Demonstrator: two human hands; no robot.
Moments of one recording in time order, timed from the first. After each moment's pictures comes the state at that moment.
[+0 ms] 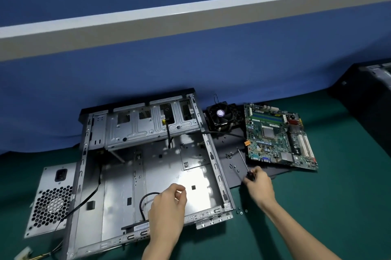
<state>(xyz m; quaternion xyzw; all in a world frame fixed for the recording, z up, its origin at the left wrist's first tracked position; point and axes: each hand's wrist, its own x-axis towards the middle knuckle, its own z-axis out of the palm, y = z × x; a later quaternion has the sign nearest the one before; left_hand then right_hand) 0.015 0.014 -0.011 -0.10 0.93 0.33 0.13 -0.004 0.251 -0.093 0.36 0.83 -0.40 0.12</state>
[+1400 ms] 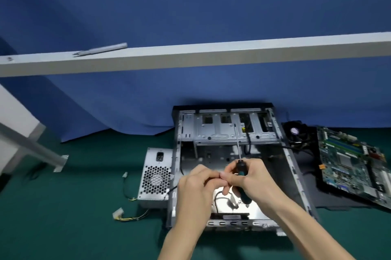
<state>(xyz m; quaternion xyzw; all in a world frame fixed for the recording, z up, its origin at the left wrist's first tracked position) 0.009 -0.123 0.083 0.00 0.86 0.50 -0.07 -0.025 0.025 0.082 0.04 0.70 -0.68 0.22</state>
